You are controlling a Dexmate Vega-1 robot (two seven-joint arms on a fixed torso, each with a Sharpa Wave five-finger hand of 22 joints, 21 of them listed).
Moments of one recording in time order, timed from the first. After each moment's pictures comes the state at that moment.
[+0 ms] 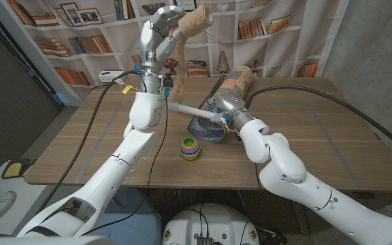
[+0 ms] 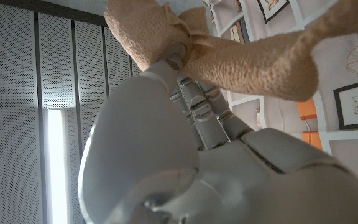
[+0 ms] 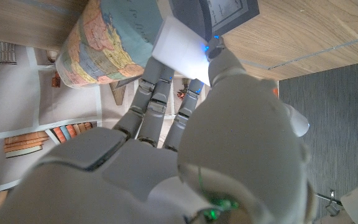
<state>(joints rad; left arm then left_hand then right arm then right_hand) 0.81 0.37 0.40 -1.71 -0.30 -0.80 0.20 1.49 0.07 0.50 -0.17 0.19 0.76 -0.02 0.53 0.54 0.76 -0.11 0.57 0.58 1.04 -0.14 0.22 0.37 0.45 -0.12 1.35 0.18 -0.92 -0.64 -0.79 -2.33 -0.89 -0.72 0.20 1.38 0.03 0.28 -0.19 0.23 0.82 -0.16 0.21 0.40 0.80 -0.14 0.42 0.65 0.87 0.04 0.20 1.09 0.36 -0.04 1.31 0.17</state>
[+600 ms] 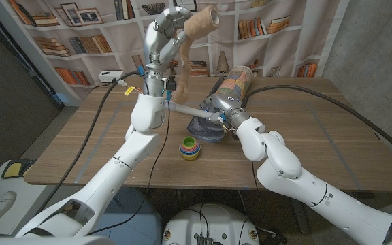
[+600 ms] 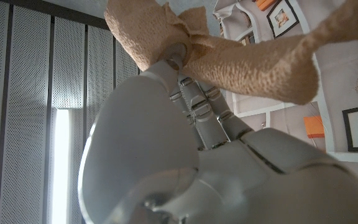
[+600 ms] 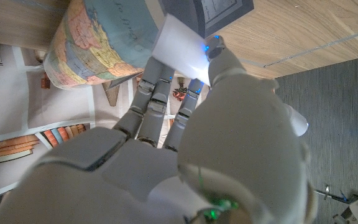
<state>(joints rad) 0.83 0.39 0.43 -1.74 -0.34 -0.82 0.15 1.49 0.07 0.50 -0.17 0.19 0.76 -0.02 0.53 0.54 0.76 -0.11 0.57 0.58 1.04 -0.14 0.22 0.37 0.44 -0.13 1.35 0.18 -0.89 -0.62 -0.81 -2.30 -0.84 -0.70 0.17 1.38 0.03 0.28 -0.19 0.24 0.82 -0.16 0.21 0.40 0.80 -0.14 0.42 0.65 0.87 0.04 0.20 1.09 0.36 -0.04 1.31 0.17</state>
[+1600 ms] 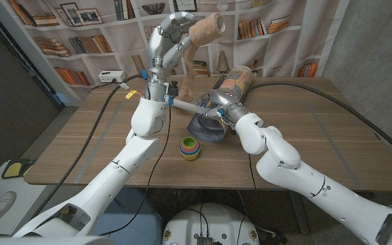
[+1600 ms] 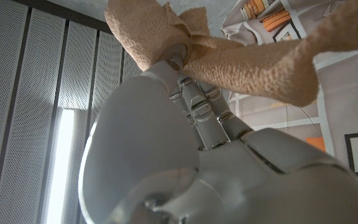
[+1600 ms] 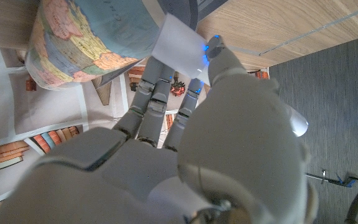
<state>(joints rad) 0.85 0.43 0.46 -1.78 -0.40 -0.83 0.09 1.50 0.08 0.50 -0.17 0.19 0.76 -0.02 0.53 0.54 0.76 -0.11 0.57 0.58 1.04 -0.14 0.22 0.37 0.44 -0.13 1.35 0.18 -0.85 -0.62 -0.79 -2.27 -0.73 -0.67 0.13 1.39 0.02 0.28 -0.19 0.23 0.82 -0.16 0.21 0.40 0.80 -0.14 0.42 0.65 0.88 0.04 0.20 1.08 0.36 -0.04 1.32 0.17</state>
